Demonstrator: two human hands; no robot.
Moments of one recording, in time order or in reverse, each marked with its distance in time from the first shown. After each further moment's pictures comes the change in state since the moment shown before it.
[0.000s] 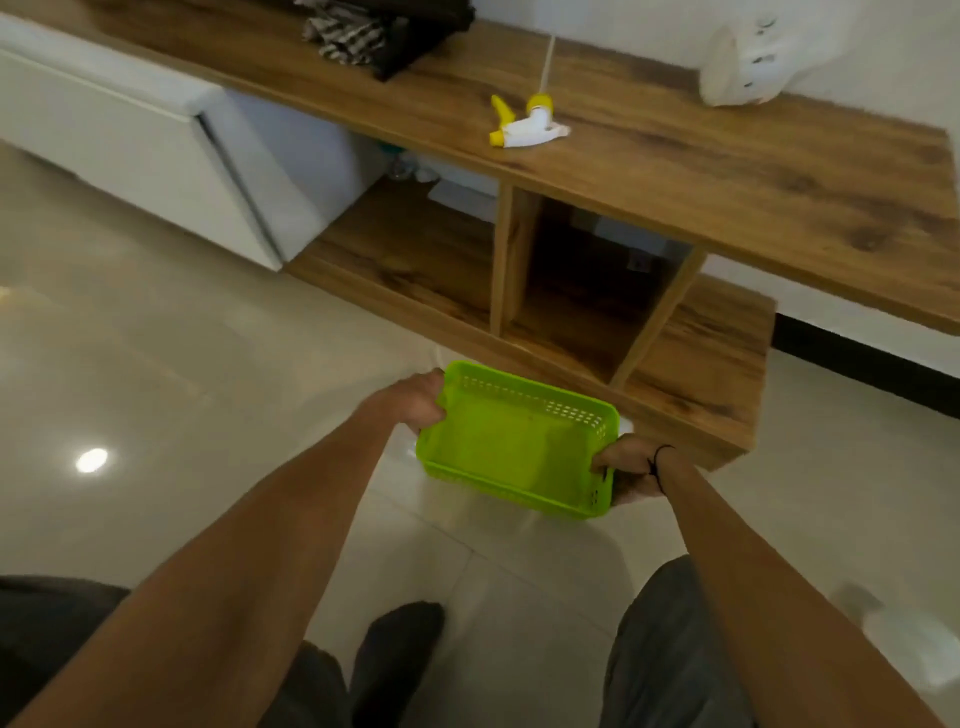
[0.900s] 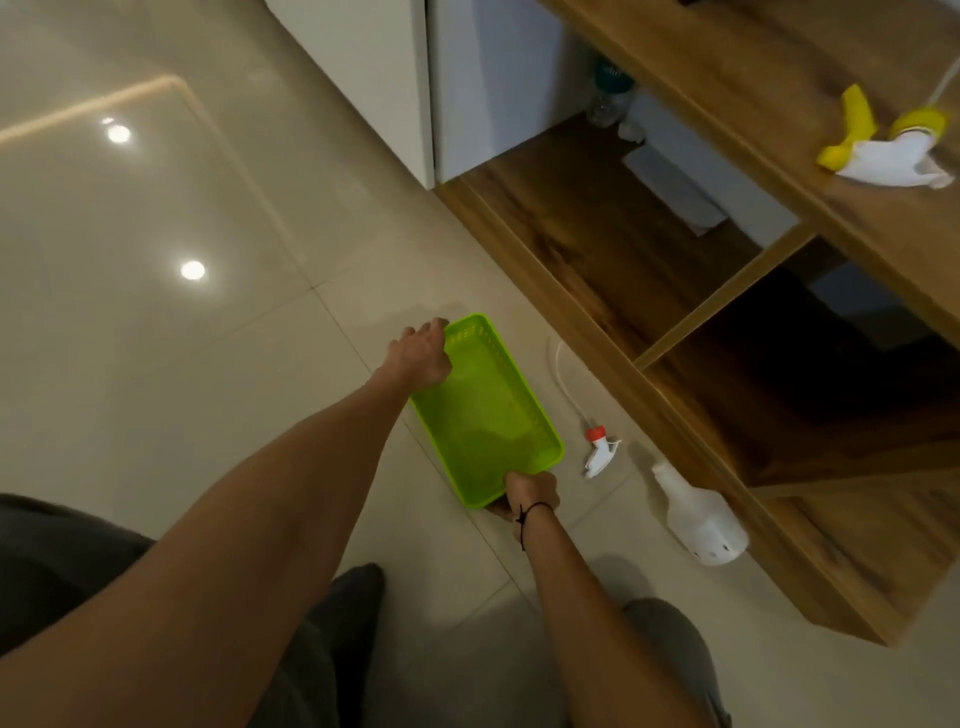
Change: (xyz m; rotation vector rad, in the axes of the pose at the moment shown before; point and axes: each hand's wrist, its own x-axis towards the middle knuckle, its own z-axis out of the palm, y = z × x) left_hand 0.053 -0.169 -0.012 -0.136 0.319 -0.317; right_hand 0.079 -0.051 0.251 0.094 0.151 -0.071
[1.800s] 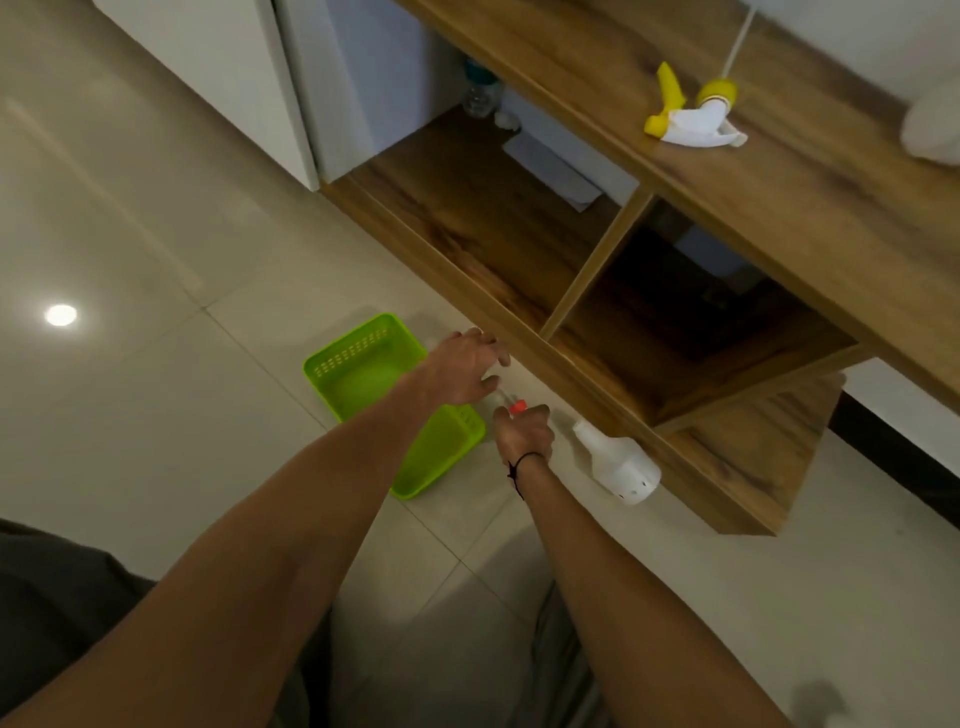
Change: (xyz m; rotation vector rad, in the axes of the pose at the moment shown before) left_hand -0.015 0.142 0.041 0.302 0.058 0.724; right_hand -0.001 -0.048 -0.070 -0.244 0.310 -0.280
